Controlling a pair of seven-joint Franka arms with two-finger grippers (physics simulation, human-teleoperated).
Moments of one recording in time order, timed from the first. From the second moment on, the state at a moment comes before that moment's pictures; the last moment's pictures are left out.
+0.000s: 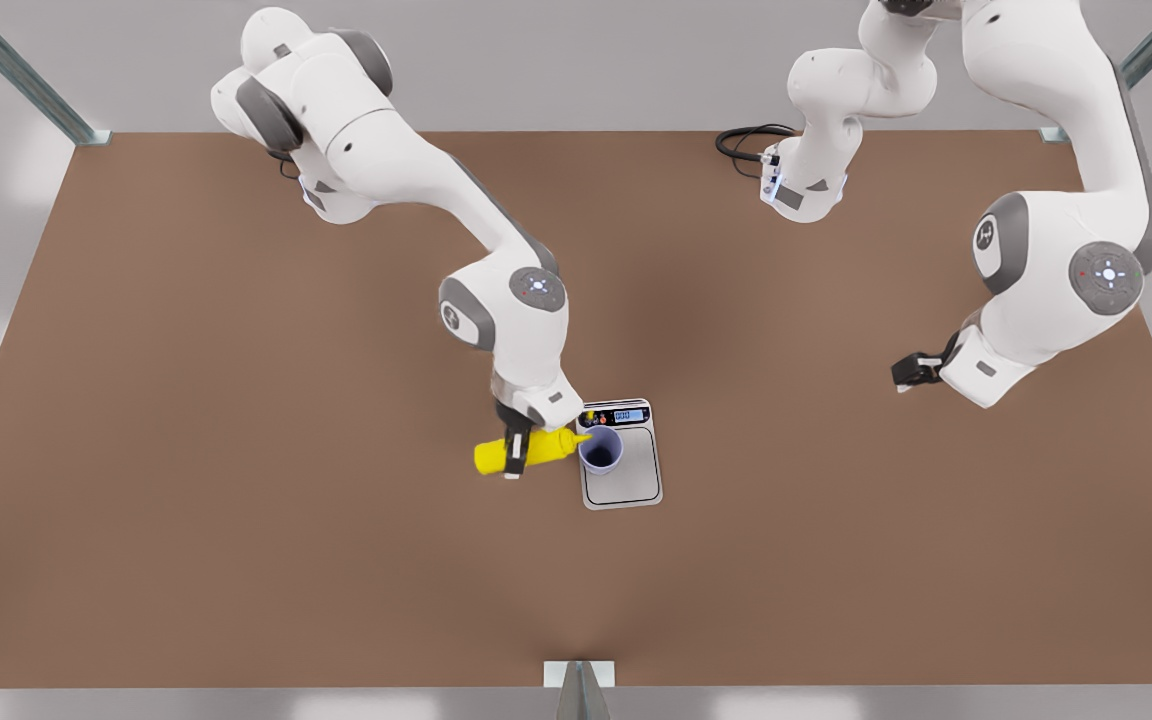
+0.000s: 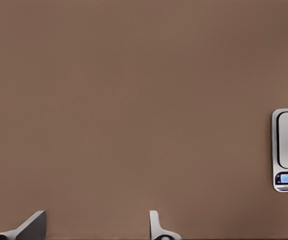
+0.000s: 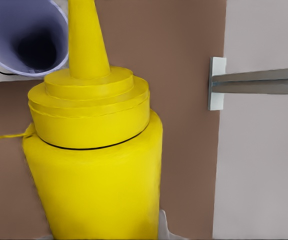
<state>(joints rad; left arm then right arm) -0.09 0.13 0.06 -1.70 0.01 1.75 -0.07 0.68 0.70 0.00 -1.23 -0.53 2.12 -0.67</state>
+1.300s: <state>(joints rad) -0.11 0.15 0.06 -1.70 0.02 1.76 -0.07 0.82 0.91 -0.01 -1.16 -1.19 1.99 -0.71</state>
